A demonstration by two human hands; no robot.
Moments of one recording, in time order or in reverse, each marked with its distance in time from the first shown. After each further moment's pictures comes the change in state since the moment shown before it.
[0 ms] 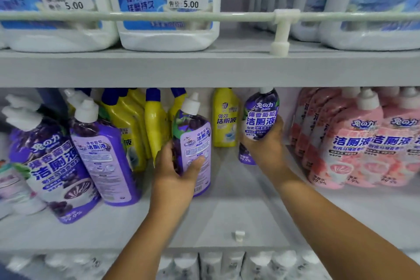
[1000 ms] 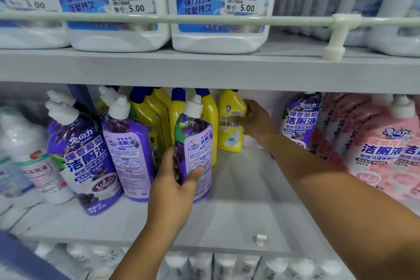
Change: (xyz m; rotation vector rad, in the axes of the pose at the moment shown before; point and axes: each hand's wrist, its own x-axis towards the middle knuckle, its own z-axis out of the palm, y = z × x) left_hand -0.009 -0.012 -0.046 0.090 0.012 -0.066; right_hand 0.056 -0.048 0.067 -0.037 -0.453 -0.005
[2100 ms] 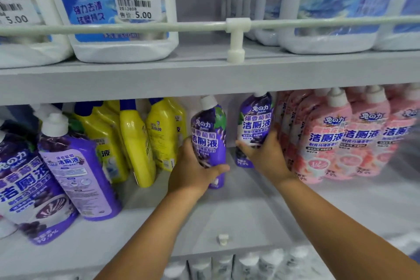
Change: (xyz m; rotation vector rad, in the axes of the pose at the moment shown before) left_hand 0.027 0.040 0.111 0.112 -0.315 0.066; right_hand -0.090 0.087 -0.070 0.005 0.403 -0.033
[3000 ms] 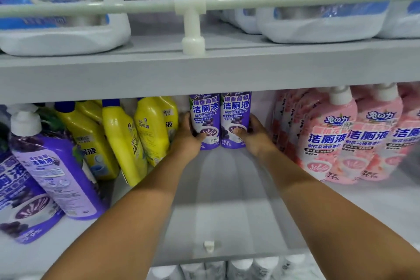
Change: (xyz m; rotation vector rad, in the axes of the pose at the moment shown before) left_hand 0.117 -0.028 0.040 -0.058 -0.012 -0.016; right_hand 0.061 0.019 0.018 0.258 -0.263 0.223
